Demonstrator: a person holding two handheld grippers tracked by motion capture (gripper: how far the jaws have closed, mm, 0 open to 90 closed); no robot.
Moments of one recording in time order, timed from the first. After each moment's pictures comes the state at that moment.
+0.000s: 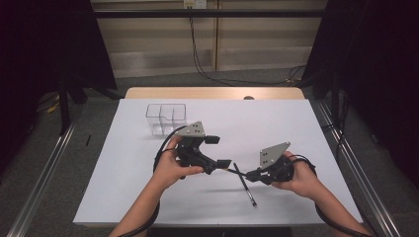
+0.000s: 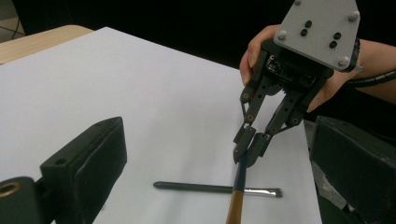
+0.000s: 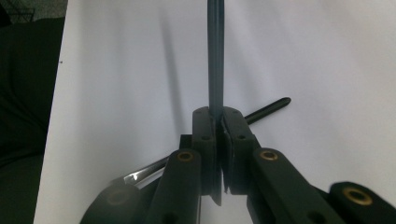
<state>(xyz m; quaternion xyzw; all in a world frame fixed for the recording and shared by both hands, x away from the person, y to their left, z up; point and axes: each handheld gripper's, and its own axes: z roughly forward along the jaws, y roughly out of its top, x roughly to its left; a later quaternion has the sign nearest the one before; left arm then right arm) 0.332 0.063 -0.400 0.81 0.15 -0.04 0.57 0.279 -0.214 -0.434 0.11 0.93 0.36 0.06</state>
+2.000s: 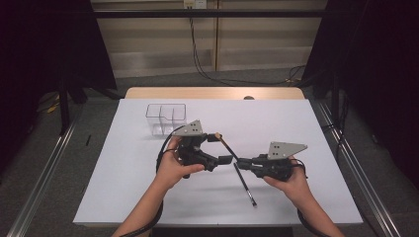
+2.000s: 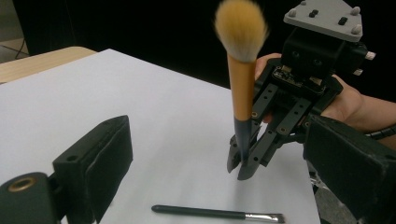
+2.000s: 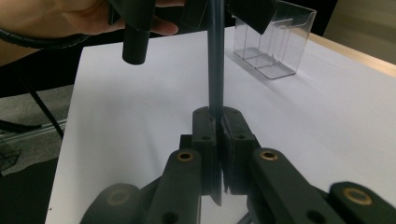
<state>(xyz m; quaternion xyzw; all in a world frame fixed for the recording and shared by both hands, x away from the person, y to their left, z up) 0.335 0.062 -0.405 0.78 0.15 -0.05 0.61 0.273 -0.210 -0.435 0.21 0.80 0.56 0.11</state>
